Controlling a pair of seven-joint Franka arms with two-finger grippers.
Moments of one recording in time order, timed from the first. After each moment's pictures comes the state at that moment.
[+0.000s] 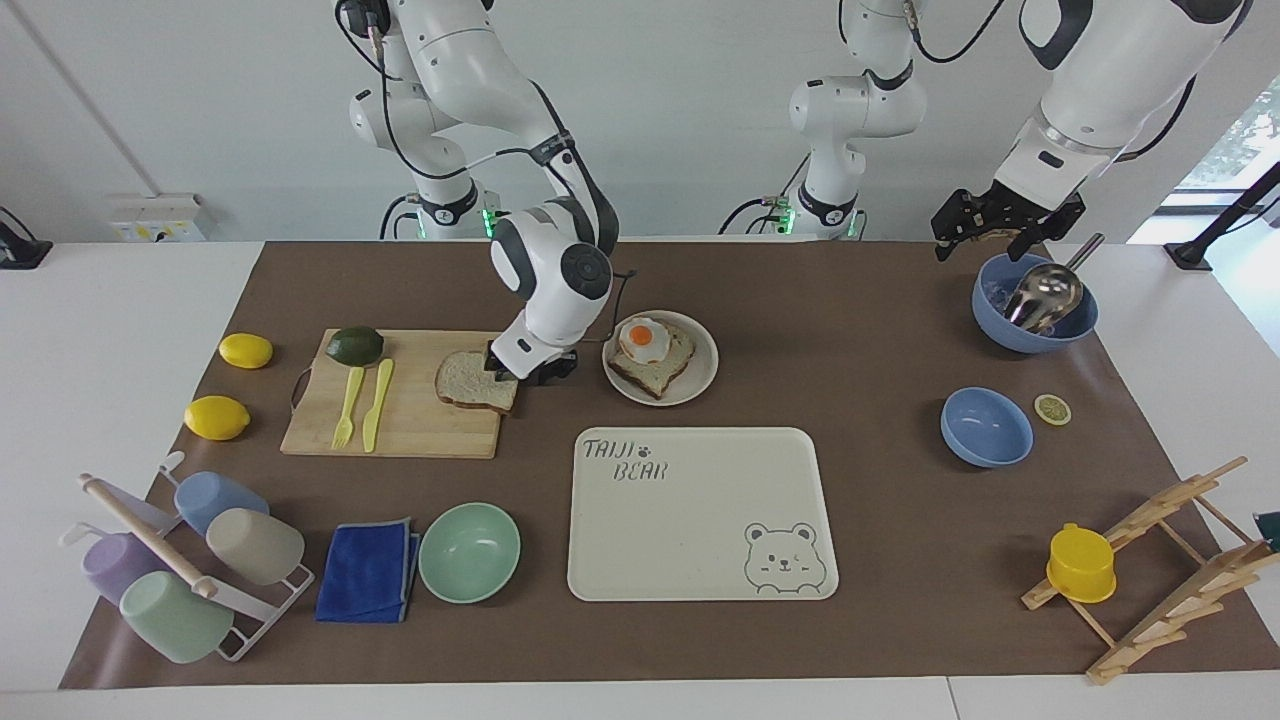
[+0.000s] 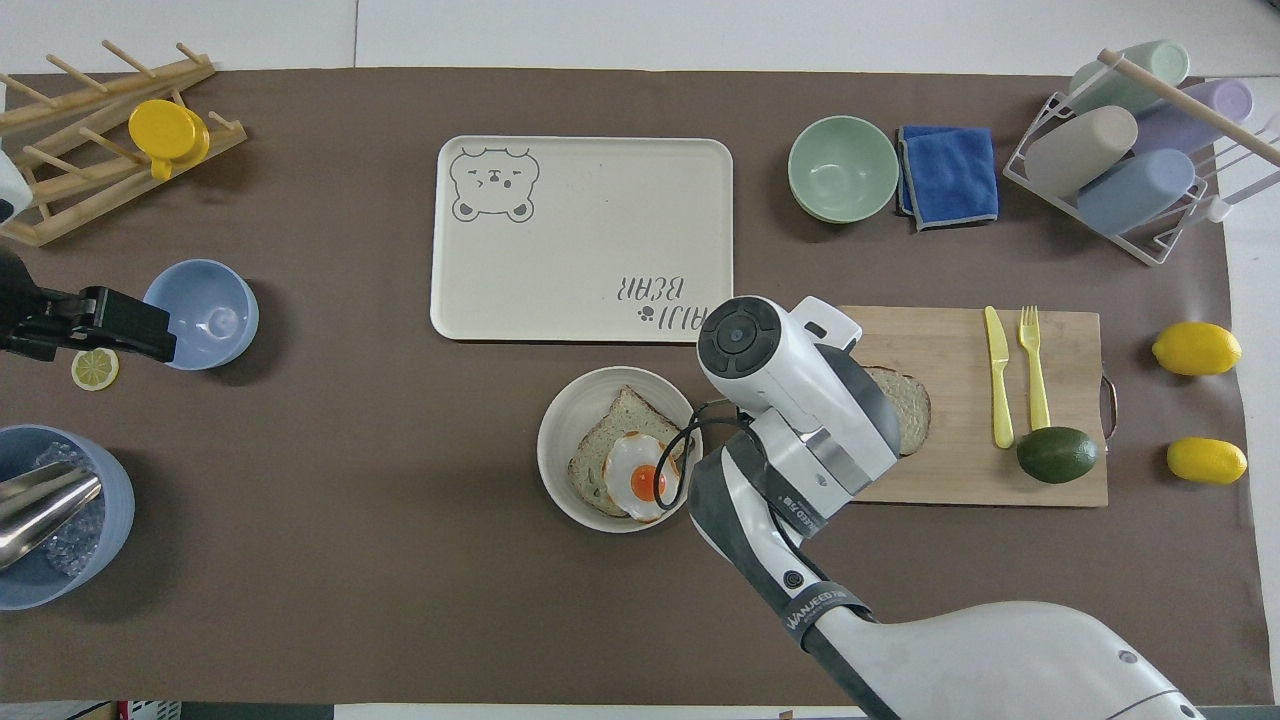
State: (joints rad) left arm -0.09 -0.02 -0.02 -1.56 0.00 1.43 -0.02; right arm 0.58 0.31 -0.08 -1.98 -0.28 1.95 0.57
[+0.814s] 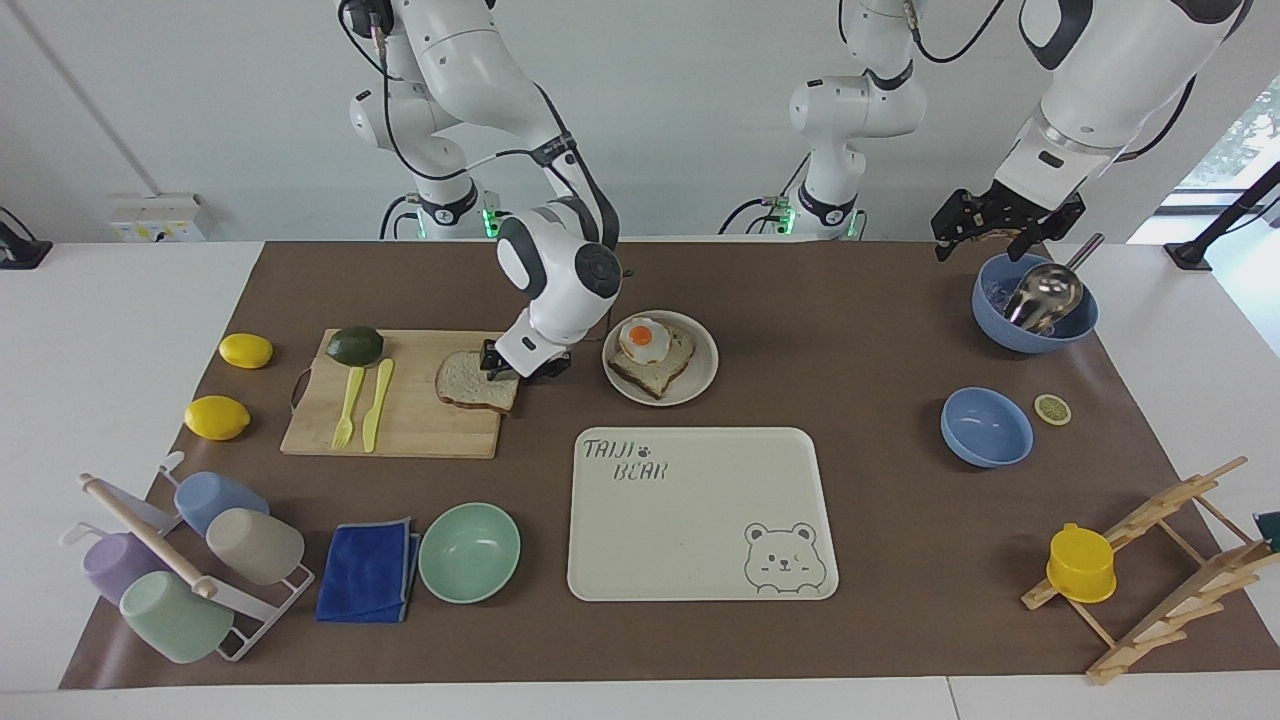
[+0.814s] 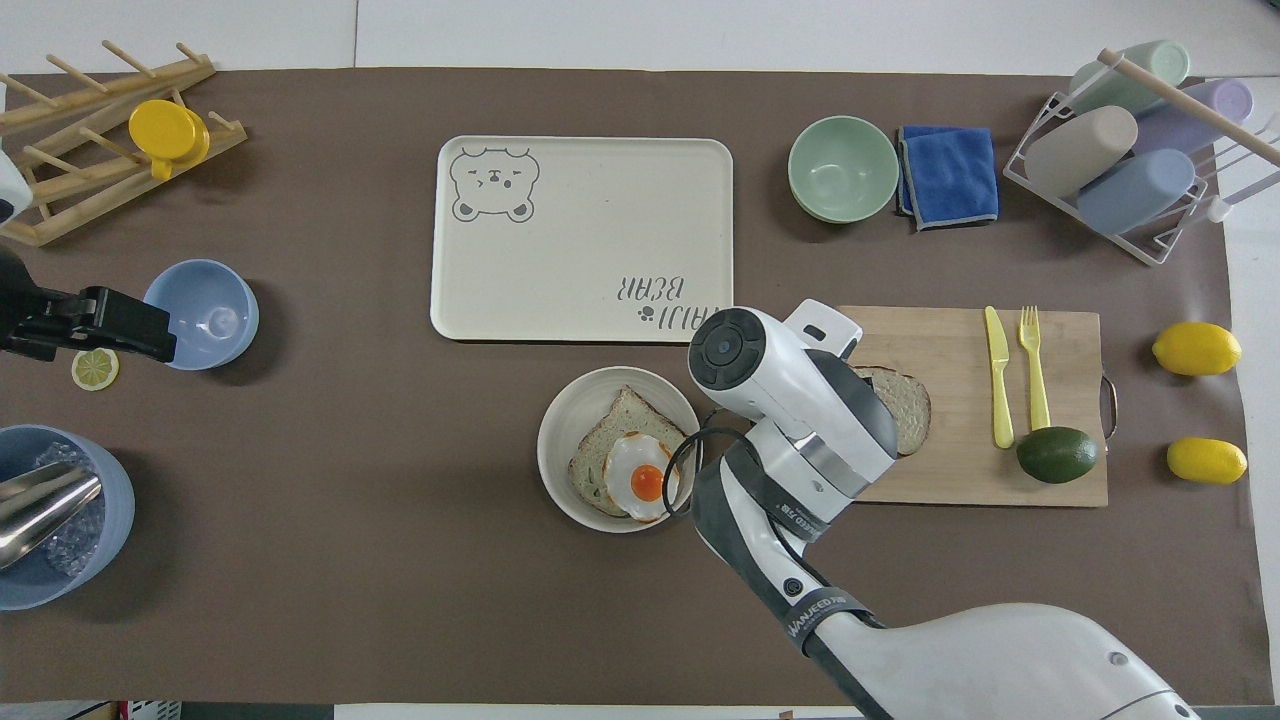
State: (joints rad) left arm -0.09 -0.02 -0.02 -1.56 0.00 1.43 -0.02; right arm 0.58 0.31 -0.08 -2.00 -0.36 1.92 0.57
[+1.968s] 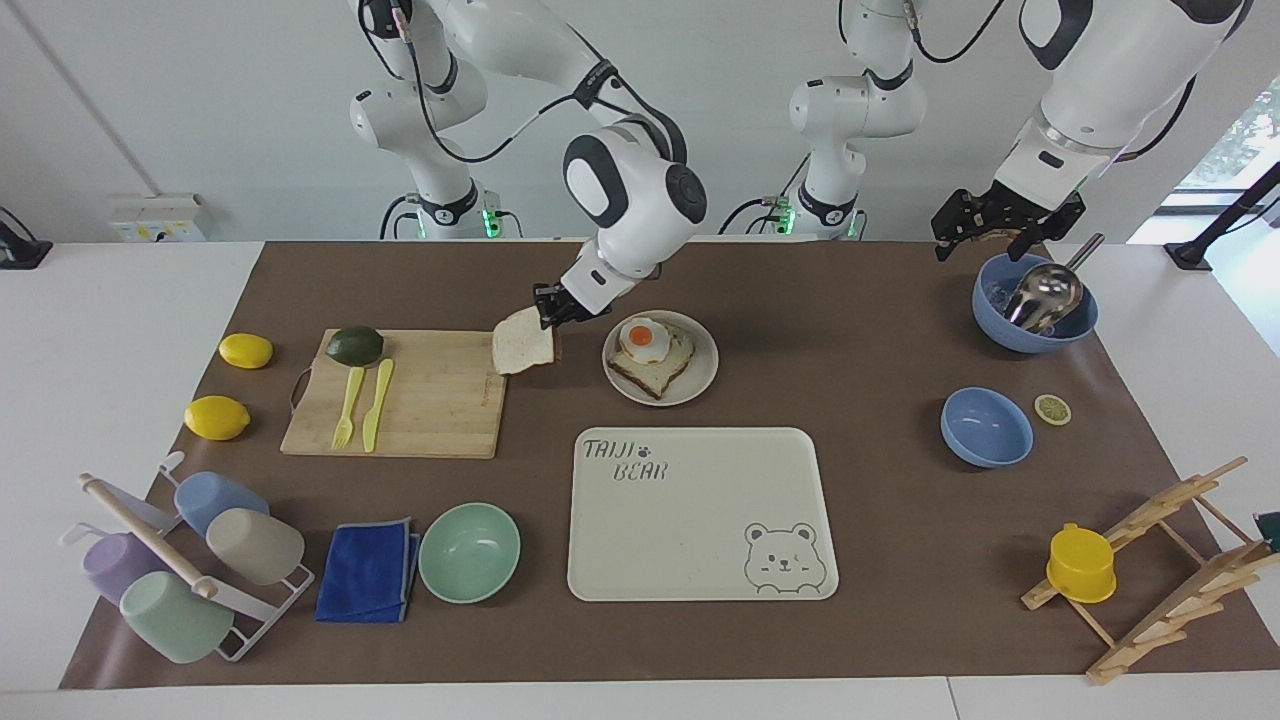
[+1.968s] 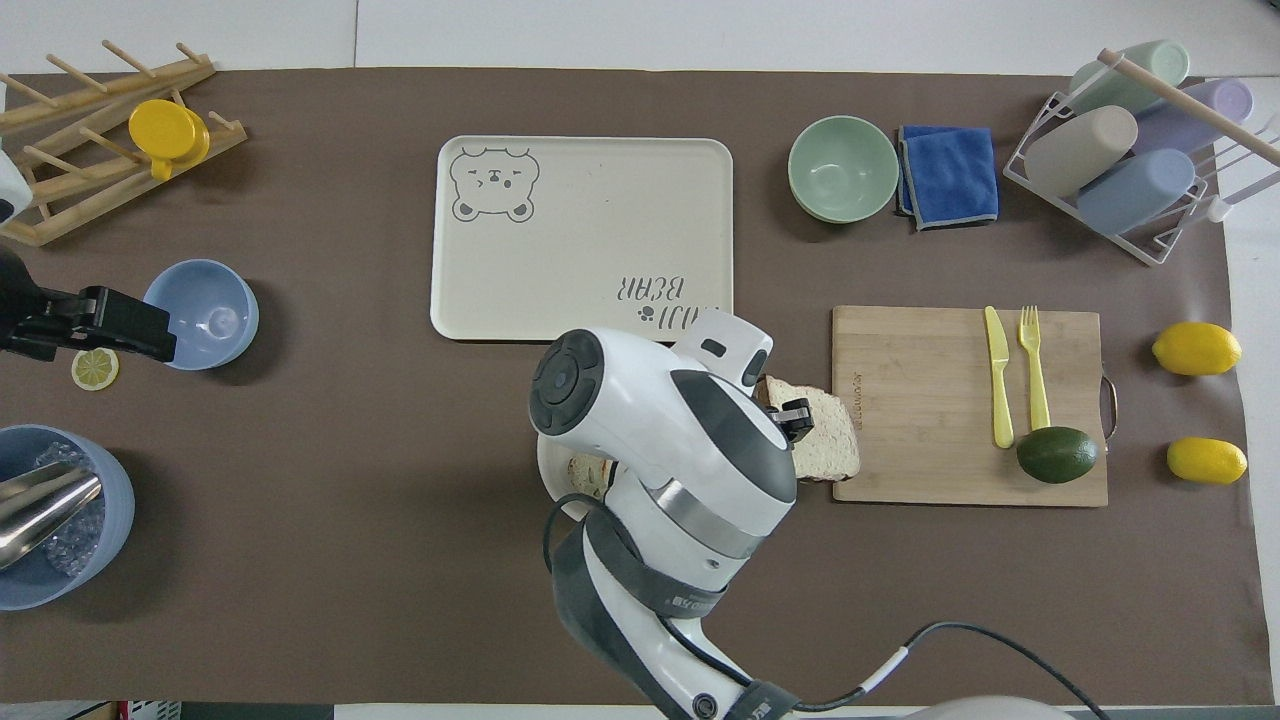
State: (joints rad) left arm -0.09 -0.02 -0.02 -1.56 0.00 1.43 -0.02; right arm 0.58 0.29 0.16 -1.68 -0.38 1.47 0.57
